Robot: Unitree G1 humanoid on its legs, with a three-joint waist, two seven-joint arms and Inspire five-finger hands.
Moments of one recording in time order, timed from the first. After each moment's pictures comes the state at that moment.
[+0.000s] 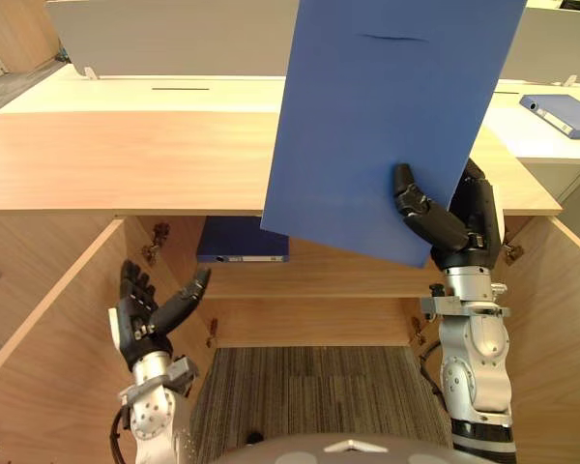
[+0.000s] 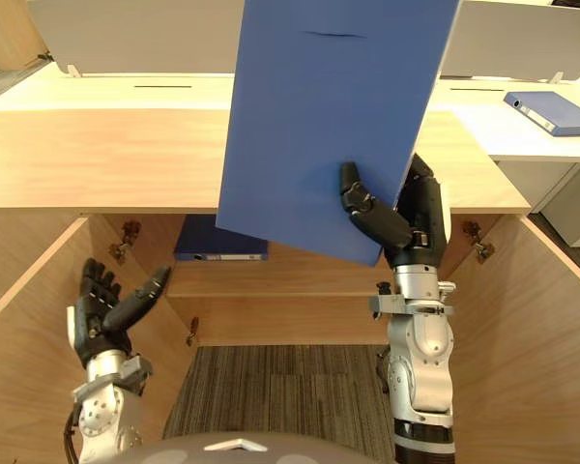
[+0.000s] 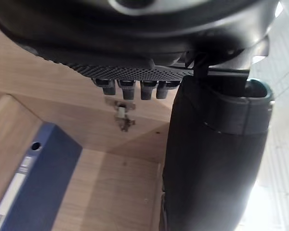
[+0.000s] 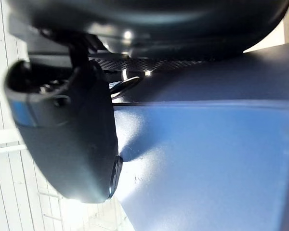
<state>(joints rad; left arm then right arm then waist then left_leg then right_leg) 0.37 -0.07 0.24 -0.03 -0.20 -0.24 0.16 0.09 -0.04 -0.09 -0.34 0.23 -0.20 0.08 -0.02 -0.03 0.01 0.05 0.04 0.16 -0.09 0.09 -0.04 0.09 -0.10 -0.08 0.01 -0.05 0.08</state>
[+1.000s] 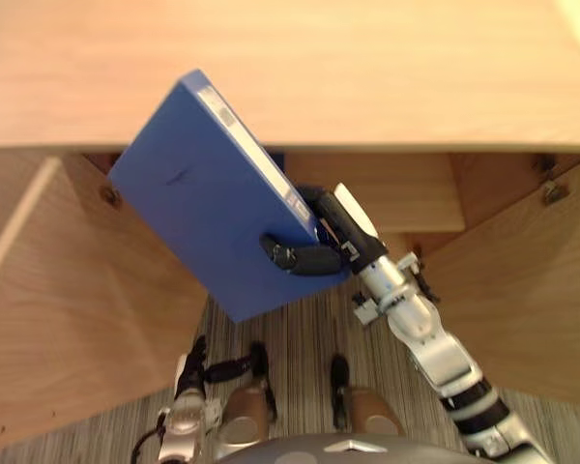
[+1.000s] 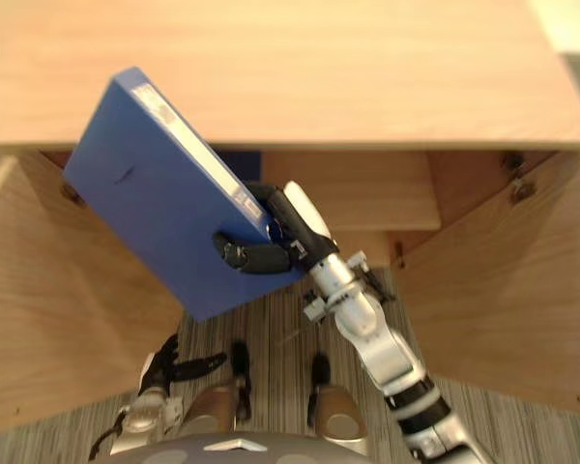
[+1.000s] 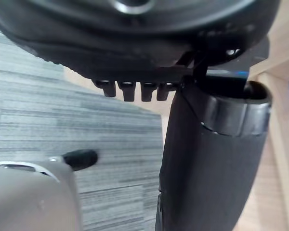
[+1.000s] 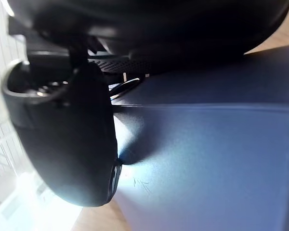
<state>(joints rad) 0.06 0.10 0.14 0.85 0.05 -0.17 0.13 -0.23 -0.33 0.42 -0.15 -0.21 -0.23 -0.01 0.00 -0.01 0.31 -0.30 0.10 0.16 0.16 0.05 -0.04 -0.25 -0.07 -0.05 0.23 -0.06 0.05</state>
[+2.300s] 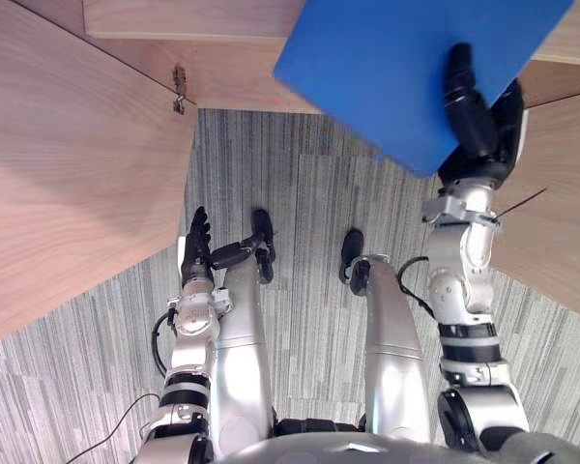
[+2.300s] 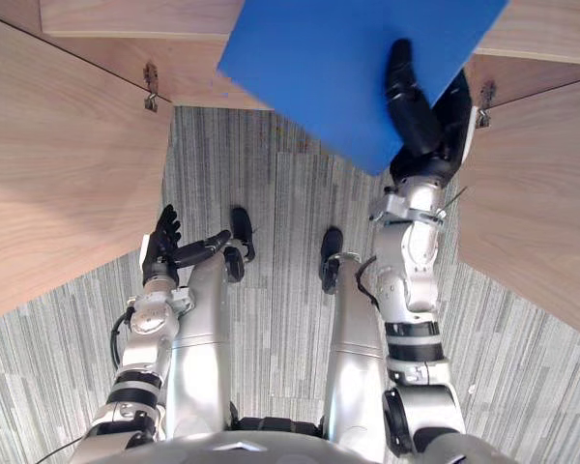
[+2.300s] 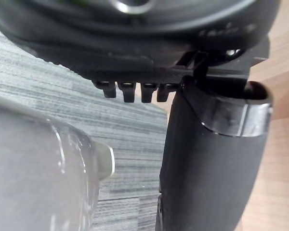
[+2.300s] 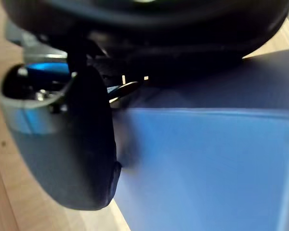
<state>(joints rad) -0.17 0.06 0.17 0.46 -0.04 -0.17 0.15 -0.48 -0.15 -0.10 -0.03 0.61 -0.26 -0.25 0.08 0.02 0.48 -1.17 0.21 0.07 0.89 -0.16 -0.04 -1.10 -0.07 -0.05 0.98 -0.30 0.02</state>
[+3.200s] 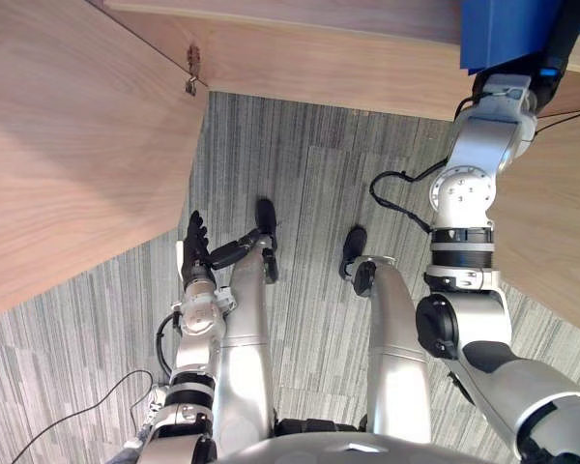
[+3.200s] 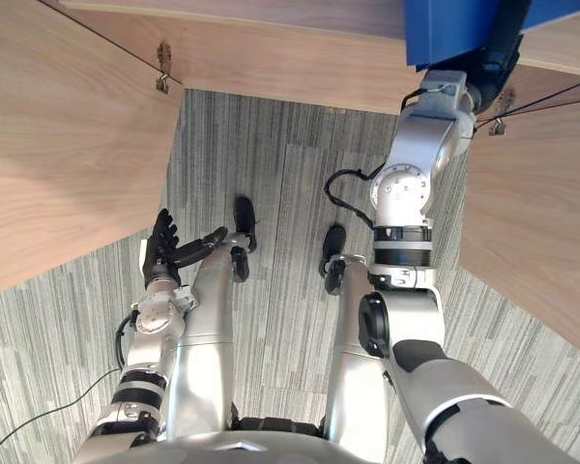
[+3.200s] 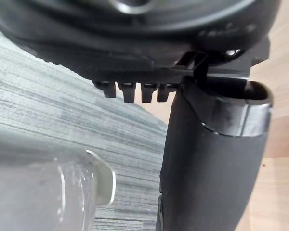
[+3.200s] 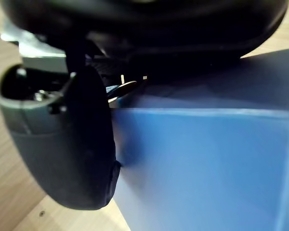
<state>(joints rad) -0.17 0.04 0.14 0.46 -0.11 -0.16 0.24 -0.99 -0.09 -0.28 0.26 0.99 -0.40 -0.61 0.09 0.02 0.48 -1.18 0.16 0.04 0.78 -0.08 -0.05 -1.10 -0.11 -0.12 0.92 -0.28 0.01</state>
